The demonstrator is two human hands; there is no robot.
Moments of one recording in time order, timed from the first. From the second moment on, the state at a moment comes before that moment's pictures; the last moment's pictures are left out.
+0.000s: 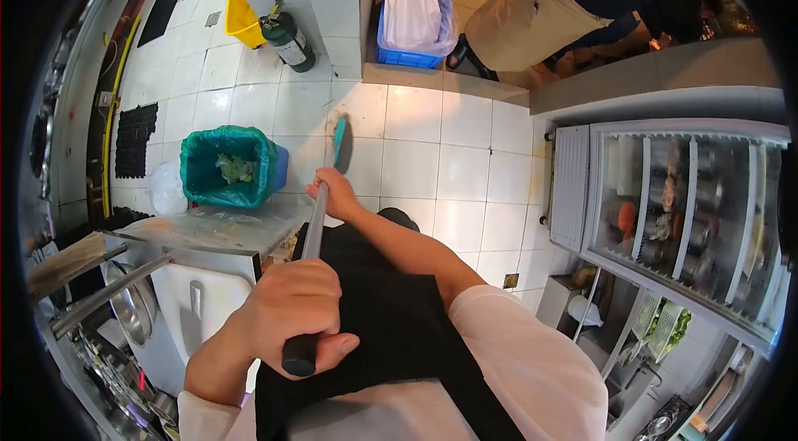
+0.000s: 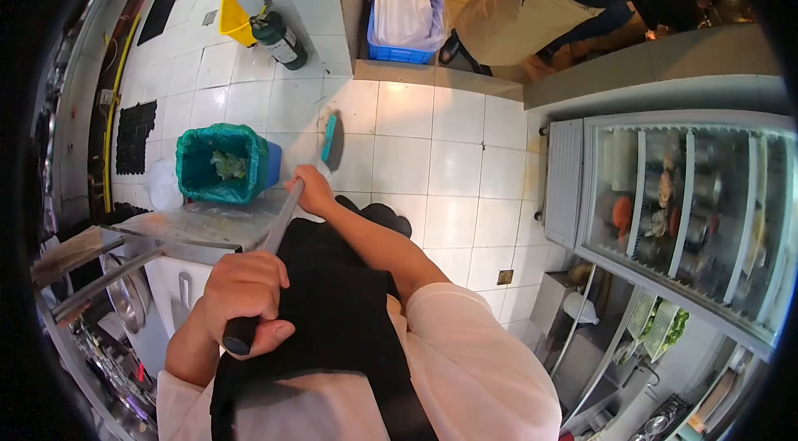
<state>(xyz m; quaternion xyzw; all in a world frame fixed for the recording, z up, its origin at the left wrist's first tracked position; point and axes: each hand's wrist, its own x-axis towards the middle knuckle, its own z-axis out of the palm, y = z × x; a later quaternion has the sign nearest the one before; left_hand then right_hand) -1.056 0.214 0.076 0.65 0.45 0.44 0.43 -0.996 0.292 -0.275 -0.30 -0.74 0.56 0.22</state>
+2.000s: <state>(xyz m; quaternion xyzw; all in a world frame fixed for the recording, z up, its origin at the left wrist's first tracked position) -1.078 0.322 0.134 0.54 0.50 0.59 0.33 -1.013 0.448 -0.211 -0.14 -0.85 0.51 0.02</state>
